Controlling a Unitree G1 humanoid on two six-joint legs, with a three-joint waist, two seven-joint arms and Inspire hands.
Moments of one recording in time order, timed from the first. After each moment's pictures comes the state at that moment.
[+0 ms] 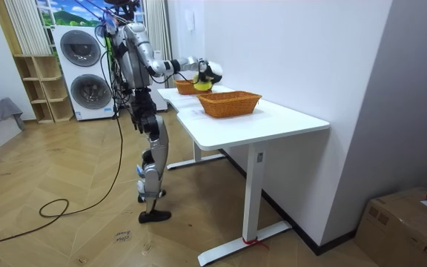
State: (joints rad) left arm 0.28 0.20 0.22 0.94 0.49 0.21 0.27; right arm -0.14 -0.34 -0.02 -0.03 -0.35 0.28 0.35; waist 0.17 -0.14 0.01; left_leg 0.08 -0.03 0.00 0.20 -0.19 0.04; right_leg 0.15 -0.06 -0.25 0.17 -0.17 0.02
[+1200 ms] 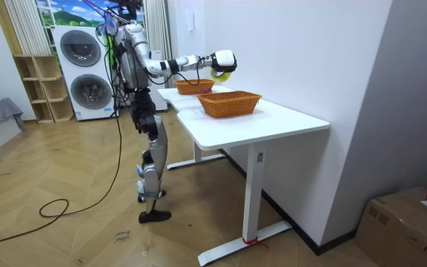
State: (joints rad) left arm 0.31 0.18 0.21 1.00 0.48 0.17 0.24; right arm -0.15 -0.44 -0.18 0.04 -0.18 0.19 0.00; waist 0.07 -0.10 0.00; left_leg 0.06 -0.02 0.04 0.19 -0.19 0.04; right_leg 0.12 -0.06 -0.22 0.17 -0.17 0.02
